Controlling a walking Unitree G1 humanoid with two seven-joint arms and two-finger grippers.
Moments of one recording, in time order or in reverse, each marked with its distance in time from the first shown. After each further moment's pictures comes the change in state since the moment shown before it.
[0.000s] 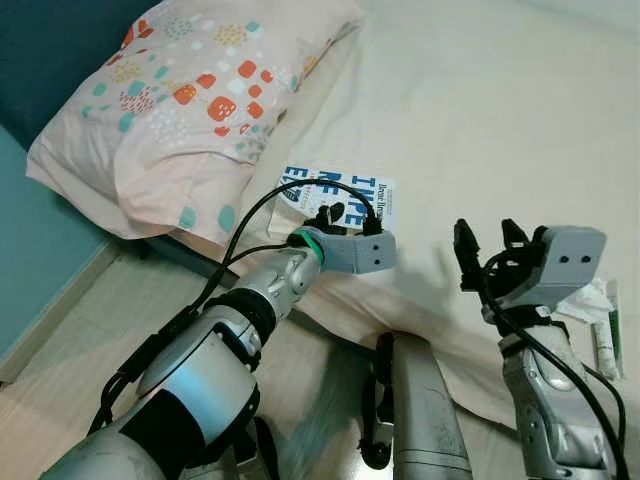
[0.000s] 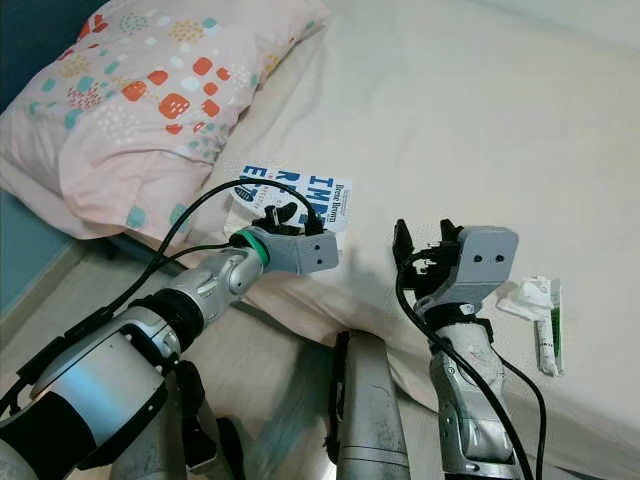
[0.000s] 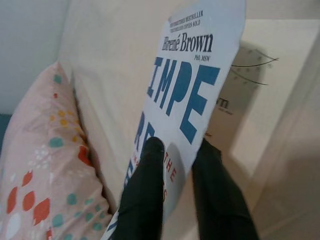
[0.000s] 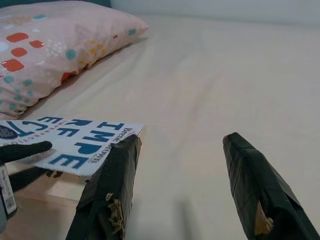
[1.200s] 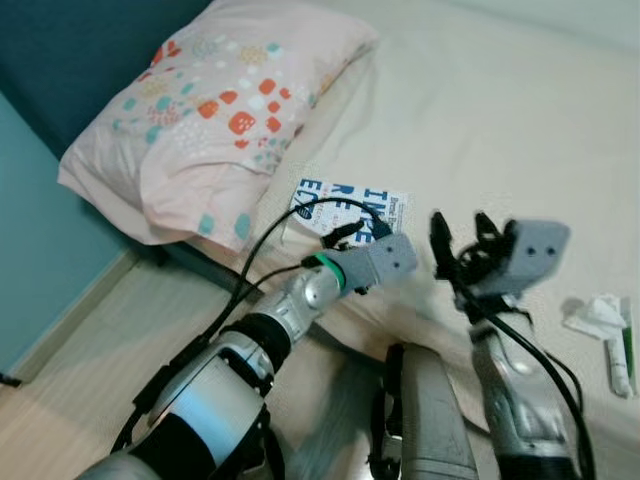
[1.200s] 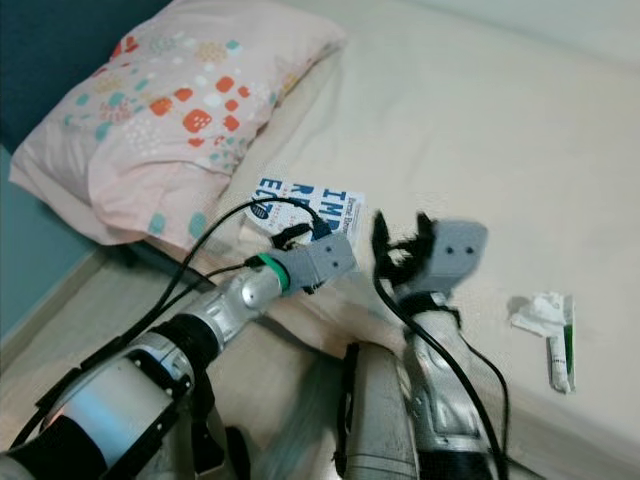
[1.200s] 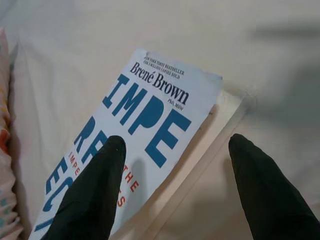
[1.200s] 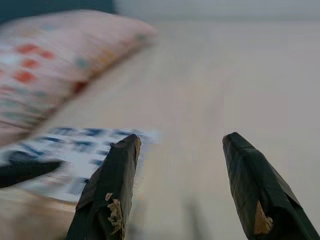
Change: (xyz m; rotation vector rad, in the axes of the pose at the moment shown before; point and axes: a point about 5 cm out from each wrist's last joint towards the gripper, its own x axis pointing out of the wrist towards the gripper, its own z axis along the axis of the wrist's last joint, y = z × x) left arm -0.006 -0.030 0.027 -0.453 -0.084 -0.157; right arm 0.008 0.002 -0.023 0.043 0.010 -0.044
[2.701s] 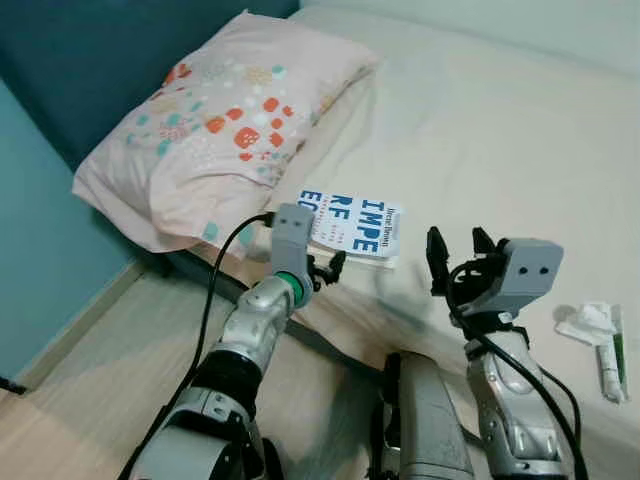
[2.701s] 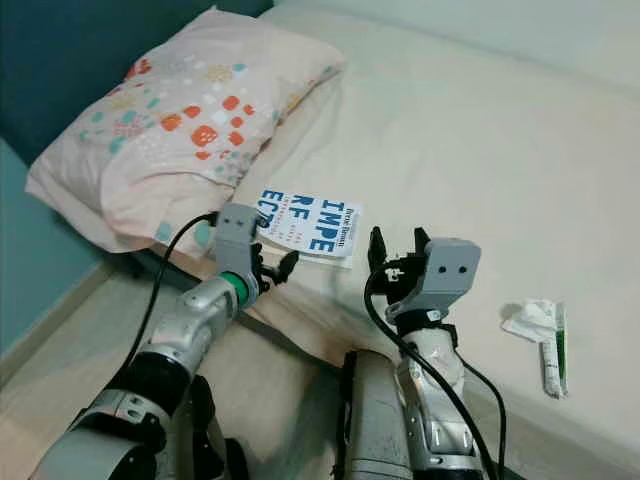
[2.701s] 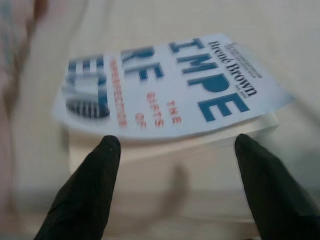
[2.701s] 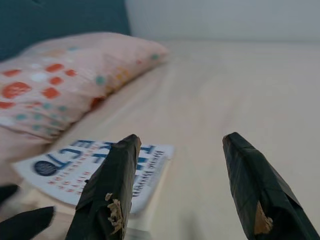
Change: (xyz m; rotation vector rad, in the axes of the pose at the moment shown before) left arm -0.039 0.014 -0.043 -0.626 0.109 0.183; right arm -0.004 0.018 -0.009 0.002 0.004 0.037
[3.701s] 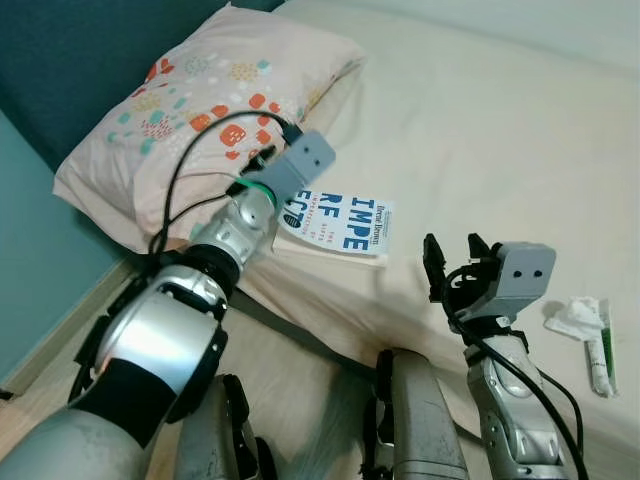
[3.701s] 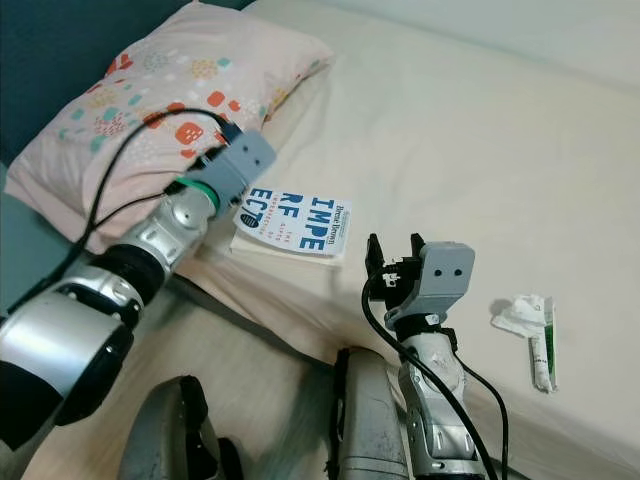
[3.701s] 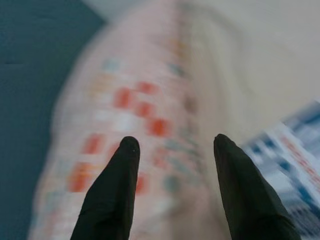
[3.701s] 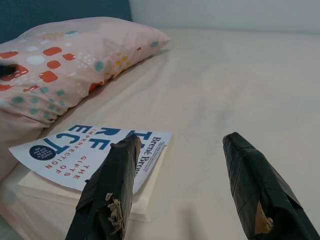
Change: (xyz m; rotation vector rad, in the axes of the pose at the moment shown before) left arm 0.029 0.089 0.099 0.501 -0.125 0.399; right arm -0.004 0.007 0.001 -0.015 0.011 0.048
